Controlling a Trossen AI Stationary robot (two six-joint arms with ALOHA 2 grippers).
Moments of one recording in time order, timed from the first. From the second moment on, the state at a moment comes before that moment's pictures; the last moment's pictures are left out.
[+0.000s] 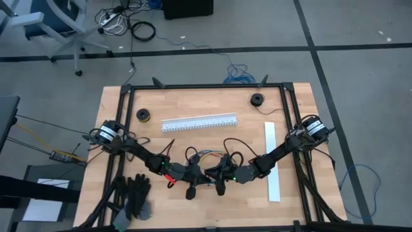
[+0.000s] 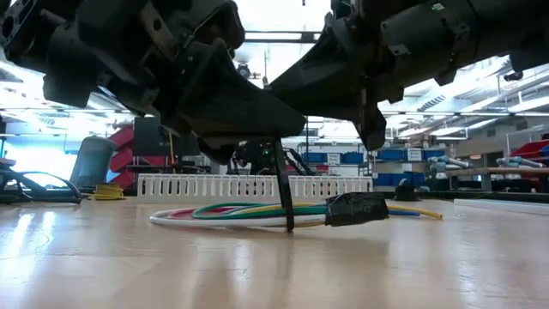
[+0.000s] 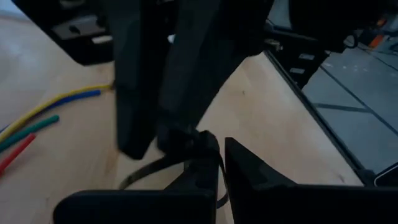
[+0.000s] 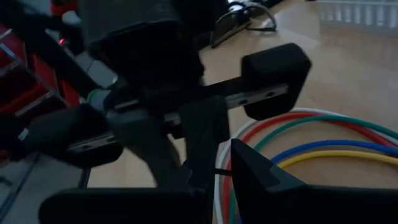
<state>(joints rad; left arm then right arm) -0.42 1.91 0.75 0.87 -0.22 -0.32 0.49 1.89 0.85 0.76 0.58 0.66</state>
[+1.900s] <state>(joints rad) -0.41 1.91 0.74 0.89 -0.18 -0.29 0.48 1.89 0.85 0.82 0.66 0.57</state>
